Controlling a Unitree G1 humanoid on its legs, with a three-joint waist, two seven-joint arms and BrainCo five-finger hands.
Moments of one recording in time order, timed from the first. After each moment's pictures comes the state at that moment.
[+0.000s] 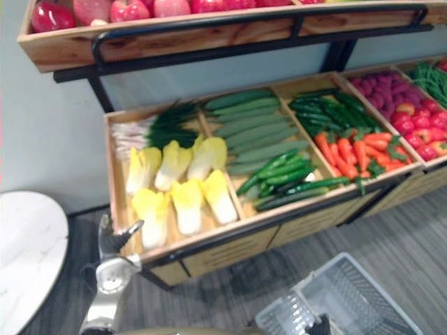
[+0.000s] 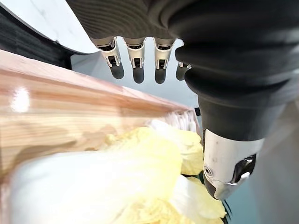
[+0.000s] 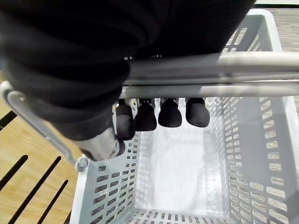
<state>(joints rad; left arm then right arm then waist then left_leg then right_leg) 0.11 0.00 0.09 0.28 0.10 -0.07 0.47 0.20 -0.21 -0.26 0.98 -0.79 -0.07 -0.30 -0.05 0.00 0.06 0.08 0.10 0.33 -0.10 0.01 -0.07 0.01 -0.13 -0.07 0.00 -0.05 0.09</state>
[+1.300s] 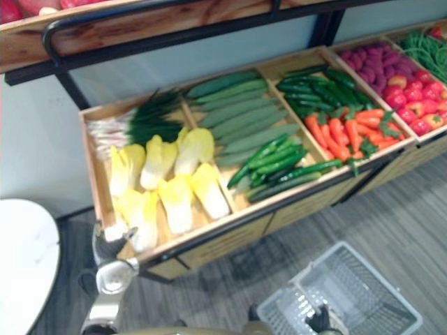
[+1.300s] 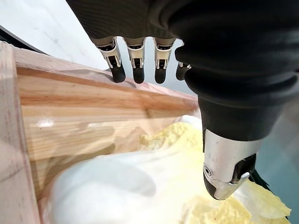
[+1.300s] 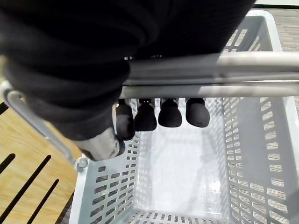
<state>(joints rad) 0.08 0.00 0.10 0.39 0.16 -0.06 0.57 0.20 -0.23 -0.21 0.94 -0.79 -0.06 -0.34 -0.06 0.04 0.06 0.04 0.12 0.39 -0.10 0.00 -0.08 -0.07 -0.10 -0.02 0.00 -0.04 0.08</state>
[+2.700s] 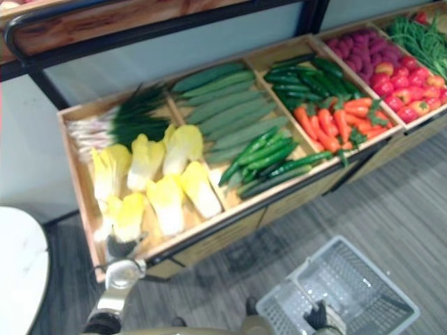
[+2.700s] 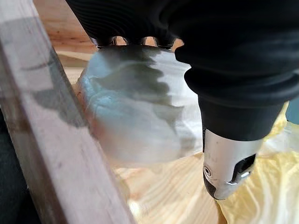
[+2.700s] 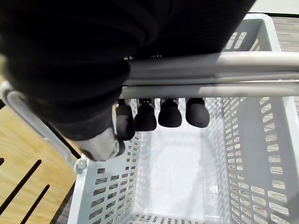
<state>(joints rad) -0.06 0.04 0.08 0.68 0.17 -0.06 0.58 0.19 -0.23 -0.18 0.94 -0.79 -0.06 -0.40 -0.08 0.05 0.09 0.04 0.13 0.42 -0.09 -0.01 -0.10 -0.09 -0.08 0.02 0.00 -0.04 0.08</state>
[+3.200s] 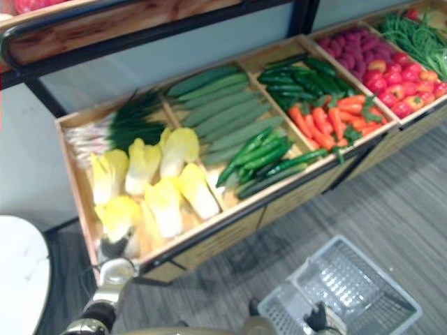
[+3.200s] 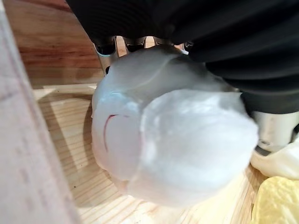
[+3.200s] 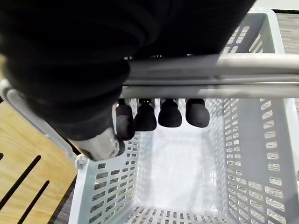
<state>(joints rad) -0.14 0.09 0.10 0.88 0.08 -0.08 0.59 0.19 -0.24 -0.14 0.96 -0.79 -0.06 -0.40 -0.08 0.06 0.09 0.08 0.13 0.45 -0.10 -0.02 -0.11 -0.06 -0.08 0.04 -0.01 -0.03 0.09</state>
